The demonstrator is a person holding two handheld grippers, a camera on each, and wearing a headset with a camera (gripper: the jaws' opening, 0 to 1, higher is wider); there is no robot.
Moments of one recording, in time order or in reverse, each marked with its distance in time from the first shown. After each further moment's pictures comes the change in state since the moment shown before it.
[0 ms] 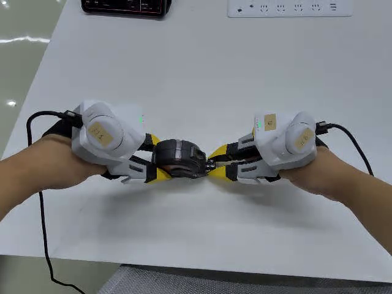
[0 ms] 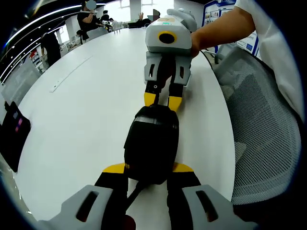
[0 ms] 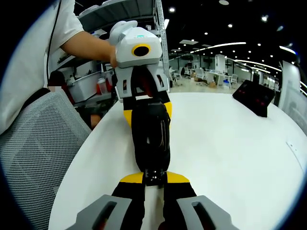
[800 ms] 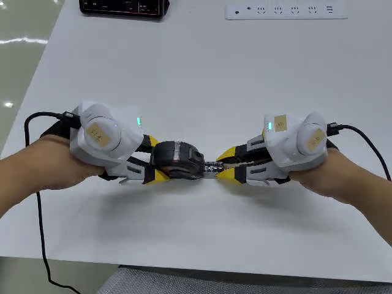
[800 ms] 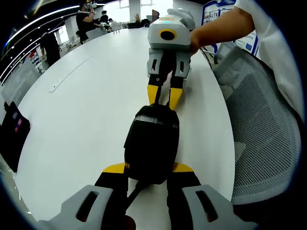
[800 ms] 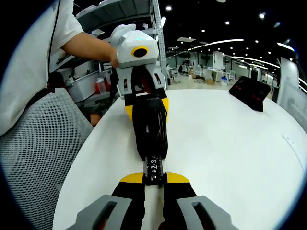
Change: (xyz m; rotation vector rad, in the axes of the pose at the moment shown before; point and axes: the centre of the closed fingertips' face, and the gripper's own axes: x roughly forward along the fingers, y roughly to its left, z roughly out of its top) left arm 0.001 -0.001 -0.001 -0.001 -0.003 -0.003; right arm -0.020 0.004 -0.009 0.029 0.022 -0.014
